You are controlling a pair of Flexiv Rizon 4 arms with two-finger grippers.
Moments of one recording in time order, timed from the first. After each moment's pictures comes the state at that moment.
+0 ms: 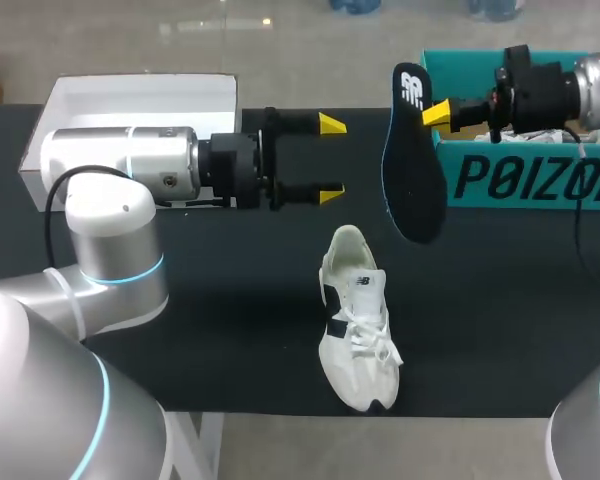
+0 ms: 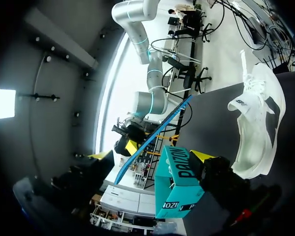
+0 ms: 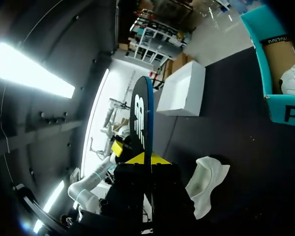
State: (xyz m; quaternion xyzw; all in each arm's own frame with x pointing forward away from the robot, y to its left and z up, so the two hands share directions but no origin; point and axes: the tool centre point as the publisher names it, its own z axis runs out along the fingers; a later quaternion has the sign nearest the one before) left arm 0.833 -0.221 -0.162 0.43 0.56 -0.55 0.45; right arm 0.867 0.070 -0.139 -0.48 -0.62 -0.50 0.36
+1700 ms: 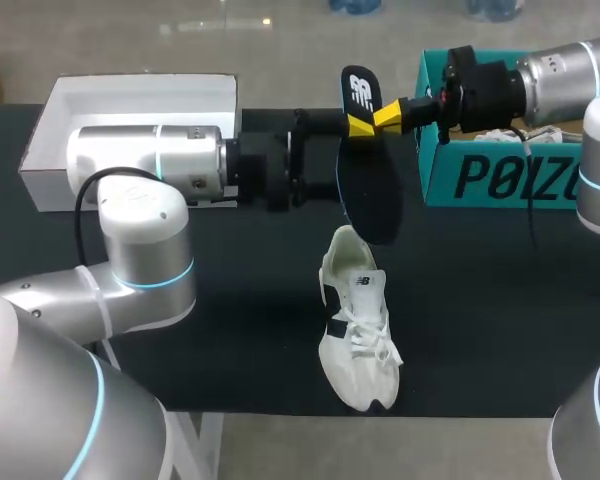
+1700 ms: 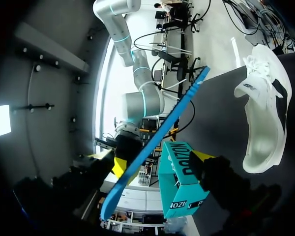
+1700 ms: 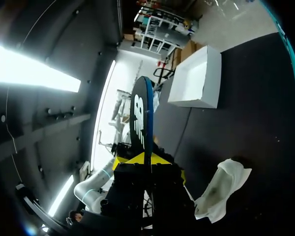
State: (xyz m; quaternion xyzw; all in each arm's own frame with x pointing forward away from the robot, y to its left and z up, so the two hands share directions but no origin) left arm 0.838 -0.254 -0.166 0.45 0.56 -0.51 0.48; right arm 0.862 0.133 -0.135 -0.45 -0.62 -0.50 0.41
